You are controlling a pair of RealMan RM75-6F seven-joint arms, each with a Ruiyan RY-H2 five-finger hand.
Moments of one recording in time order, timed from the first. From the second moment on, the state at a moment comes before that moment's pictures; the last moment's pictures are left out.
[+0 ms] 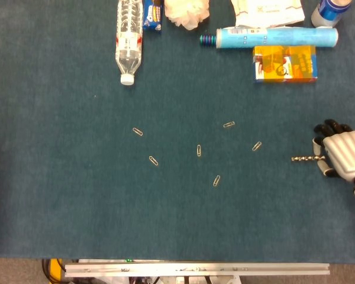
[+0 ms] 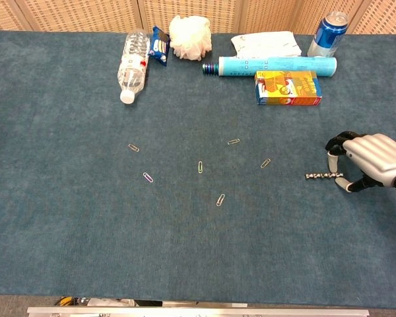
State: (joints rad) left arm -0.07 -1.14 -0.08 -1.61 1.43 1.51 0.08; right arm 0.33 -1.47 -0.04 -1.41 -1.31 1.03 -0.37
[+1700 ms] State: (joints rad) left arm -0.05 -1.12 -0.09 -1.62 1.42 1.54 0.05; right arm 0.44 -1.39 0.04 -1.64 -1.30 1.03 -0.54
